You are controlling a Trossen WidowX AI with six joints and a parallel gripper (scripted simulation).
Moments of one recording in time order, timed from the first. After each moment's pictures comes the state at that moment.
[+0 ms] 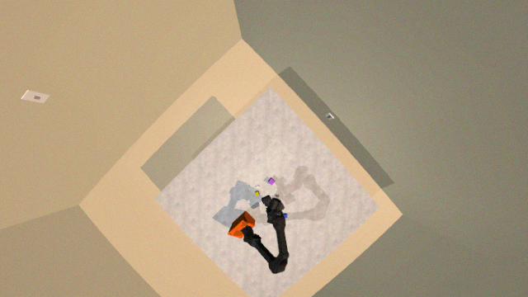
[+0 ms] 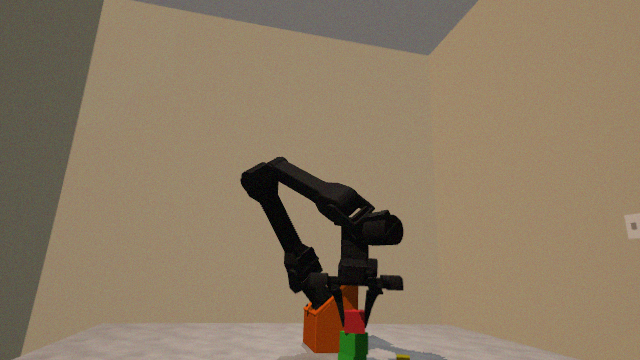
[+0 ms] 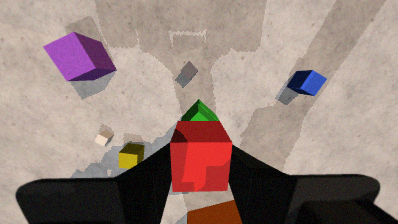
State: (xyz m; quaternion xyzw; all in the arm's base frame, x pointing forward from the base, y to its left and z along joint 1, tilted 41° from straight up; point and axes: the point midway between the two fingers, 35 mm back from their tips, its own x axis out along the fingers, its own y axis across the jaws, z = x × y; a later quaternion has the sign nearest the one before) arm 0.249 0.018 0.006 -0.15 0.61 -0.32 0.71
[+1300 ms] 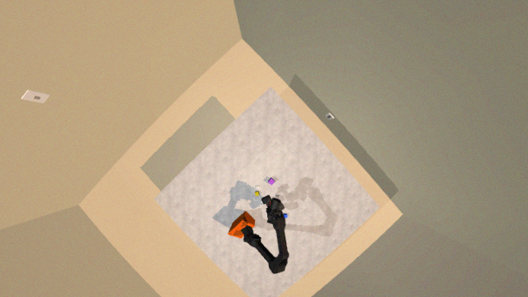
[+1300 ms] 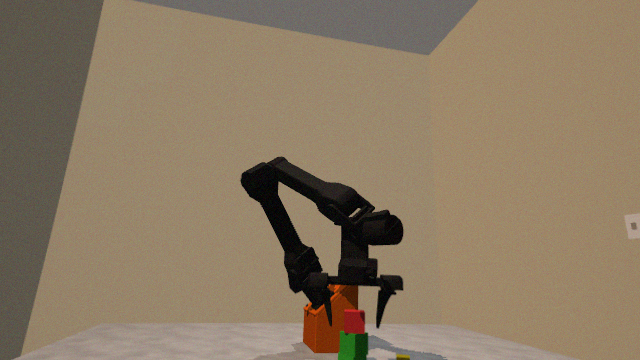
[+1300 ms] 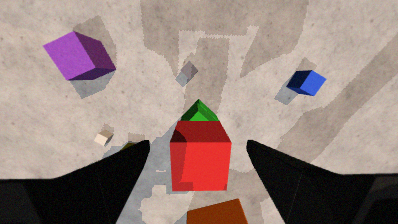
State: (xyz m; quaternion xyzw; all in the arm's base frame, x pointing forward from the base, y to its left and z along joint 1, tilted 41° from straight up) arm 0.248 0.018 0.006 -0.15 0.61 -0.32 0.71
